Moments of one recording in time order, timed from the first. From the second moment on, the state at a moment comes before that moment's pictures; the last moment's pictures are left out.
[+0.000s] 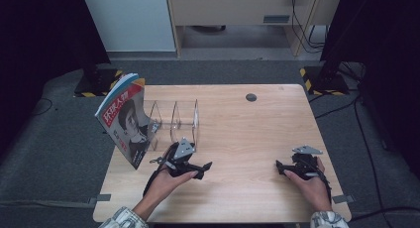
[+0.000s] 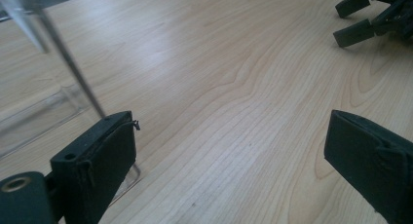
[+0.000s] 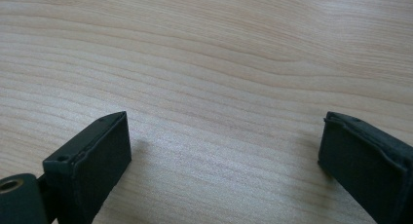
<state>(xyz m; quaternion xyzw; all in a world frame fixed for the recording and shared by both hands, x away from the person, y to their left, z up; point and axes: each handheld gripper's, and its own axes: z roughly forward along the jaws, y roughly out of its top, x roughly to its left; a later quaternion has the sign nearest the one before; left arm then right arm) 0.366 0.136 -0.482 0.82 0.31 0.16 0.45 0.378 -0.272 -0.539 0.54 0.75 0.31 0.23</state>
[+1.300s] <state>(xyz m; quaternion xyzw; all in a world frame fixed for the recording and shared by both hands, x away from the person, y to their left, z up) 0.400 0.033 -0.523 0.88 0.29 0.12 0.36 0.377 -0.272 -0.539 0.54 0.75 0.32 0.22</state>
